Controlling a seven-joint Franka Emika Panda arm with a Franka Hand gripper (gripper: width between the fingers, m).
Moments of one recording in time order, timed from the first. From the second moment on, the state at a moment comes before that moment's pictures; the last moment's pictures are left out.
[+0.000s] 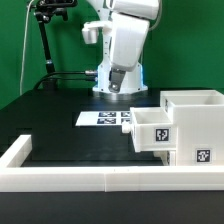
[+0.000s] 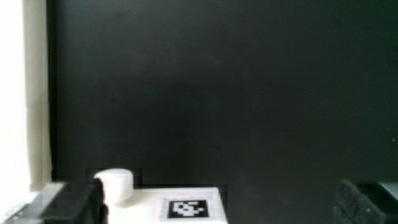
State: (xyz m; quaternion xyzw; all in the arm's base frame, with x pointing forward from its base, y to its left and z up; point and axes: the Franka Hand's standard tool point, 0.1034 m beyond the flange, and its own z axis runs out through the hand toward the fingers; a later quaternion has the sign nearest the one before) arm 0.536 -0.034 0.131 0.69 0.71 -0.09 0.07
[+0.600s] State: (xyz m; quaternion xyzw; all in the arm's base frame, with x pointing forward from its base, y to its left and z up) arm 0.539 -0.065 0.116 0.68 0.73 -0.04 -0.01
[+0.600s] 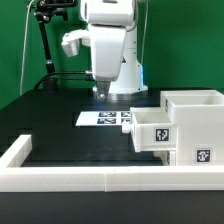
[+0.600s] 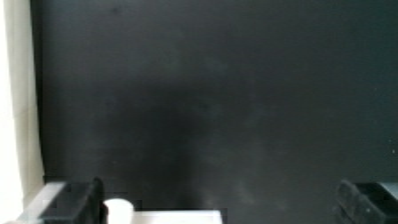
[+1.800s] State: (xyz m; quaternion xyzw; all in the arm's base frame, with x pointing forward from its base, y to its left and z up) arm 0.527 -0.003 0.082 0.73 0.68 -0.02 -0.07
